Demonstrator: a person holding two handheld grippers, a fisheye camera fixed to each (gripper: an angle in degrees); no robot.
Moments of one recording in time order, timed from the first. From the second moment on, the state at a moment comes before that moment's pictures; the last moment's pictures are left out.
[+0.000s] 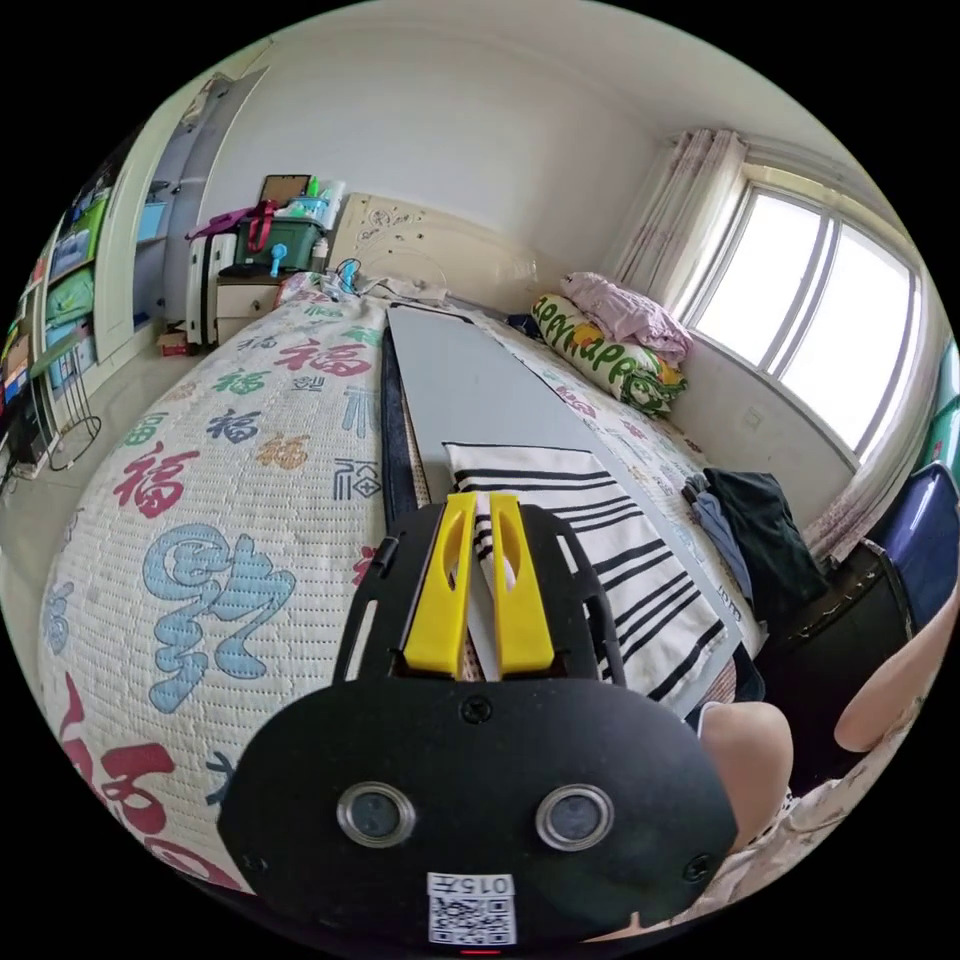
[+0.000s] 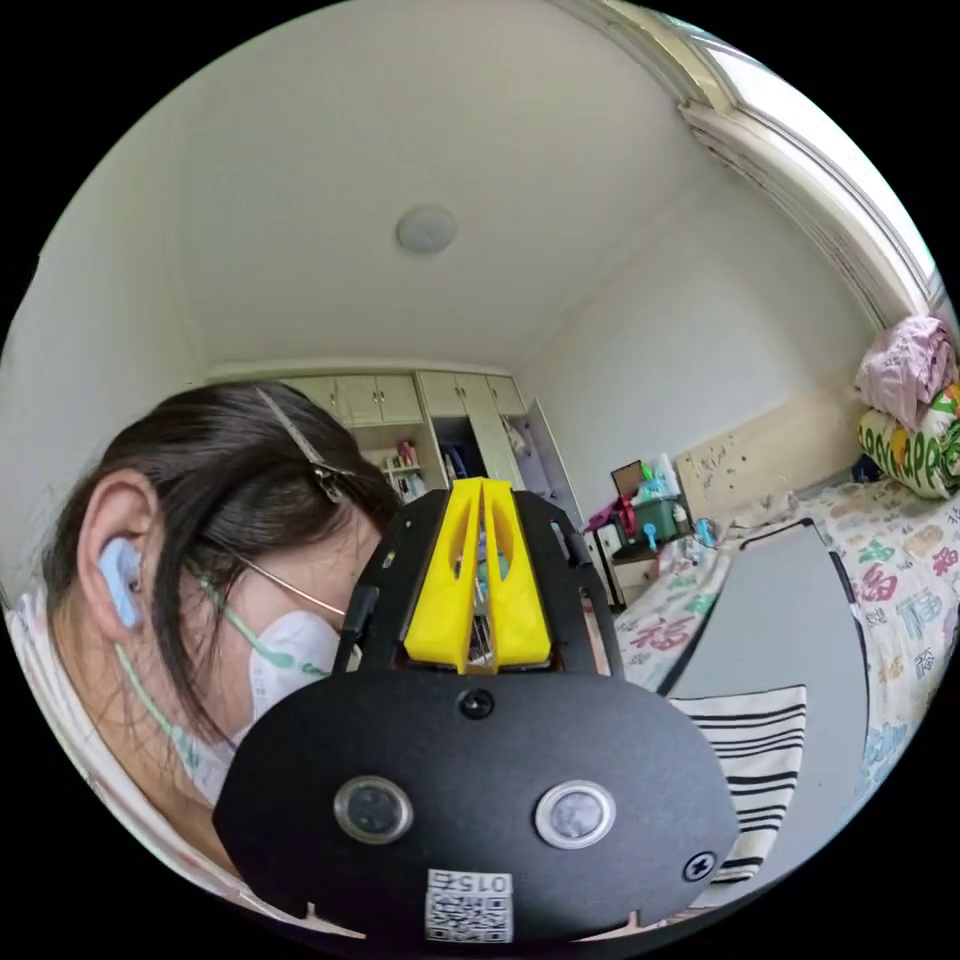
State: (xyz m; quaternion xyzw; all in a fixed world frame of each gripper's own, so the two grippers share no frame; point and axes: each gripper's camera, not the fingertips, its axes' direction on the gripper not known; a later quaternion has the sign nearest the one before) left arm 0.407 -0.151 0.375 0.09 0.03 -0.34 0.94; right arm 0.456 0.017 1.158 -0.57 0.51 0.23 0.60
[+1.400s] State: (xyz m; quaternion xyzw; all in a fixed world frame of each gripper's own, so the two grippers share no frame) left arm 0.296 0.005 0.580 0.14 0.18 -0.48 0.85; right arm 0.765 0.408 0.406 -0.69 0.60 0.39 -0.01
